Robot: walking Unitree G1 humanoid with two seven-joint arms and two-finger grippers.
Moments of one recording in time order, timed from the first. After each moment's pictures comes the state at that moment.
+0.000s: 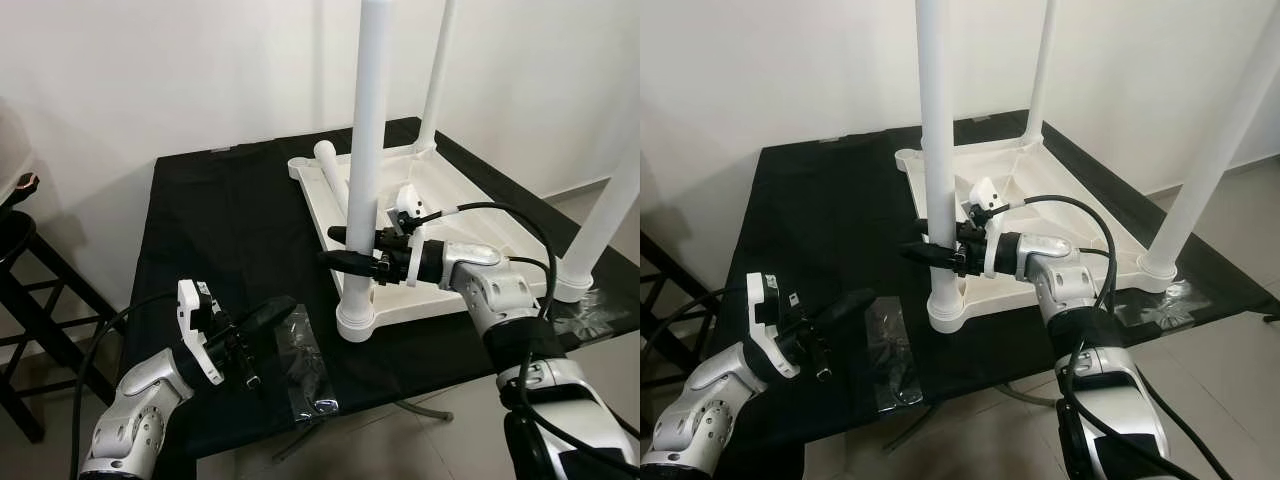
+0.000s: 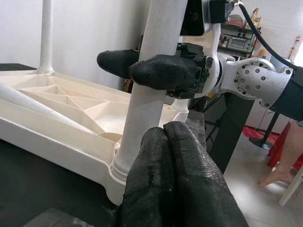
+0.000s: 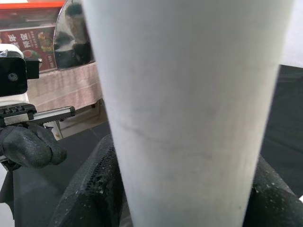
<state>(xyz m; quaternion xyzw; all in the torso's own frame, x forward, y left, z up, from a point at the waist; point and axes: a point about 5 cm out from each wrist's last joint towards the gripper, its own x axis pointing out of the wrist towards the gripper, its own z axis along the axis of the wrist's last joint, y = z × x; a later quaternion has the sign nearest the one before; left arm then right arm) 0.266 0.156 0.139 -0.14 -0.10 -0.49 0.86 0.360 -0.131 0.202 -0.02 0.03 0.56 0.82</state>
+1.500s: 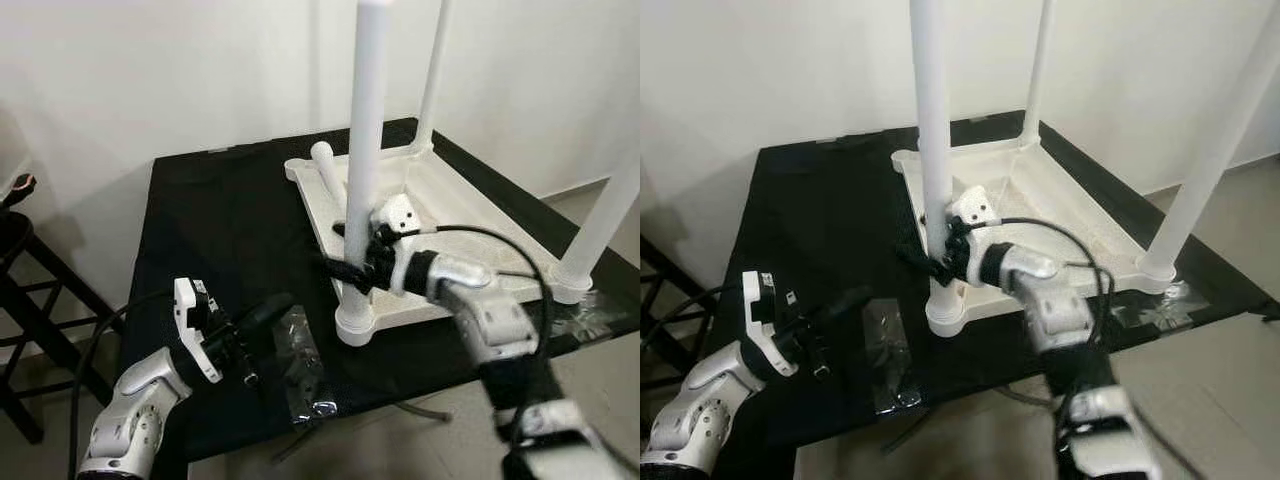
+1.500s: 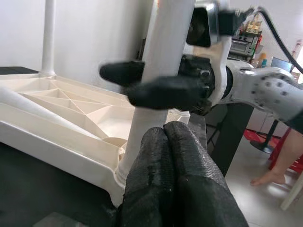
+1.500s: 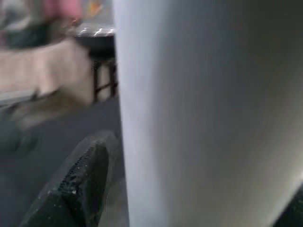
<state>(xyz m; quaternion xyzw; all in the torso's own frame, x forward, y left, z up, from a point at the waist) 0.266 0.158 0.140 -0.14 -0.10 -0.48 0.86 0.349 -0.131 0.197 -0.08 0.04 0.51 0.85</state>
